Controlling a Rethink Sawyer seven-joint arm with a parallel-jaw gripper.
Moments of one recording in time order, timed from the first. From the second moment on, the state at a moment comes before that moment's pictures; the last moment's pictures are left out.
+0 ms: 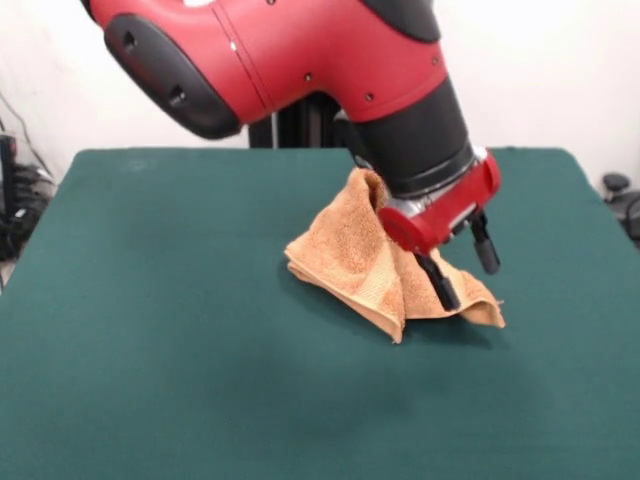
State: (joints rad) arm -0.79 -0.33 1.01 1.58 -0.72 0.70 1.38
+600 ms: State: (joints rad) arm -0.78 -0.29 1.00 1.56 -0.74 0.70 1.38
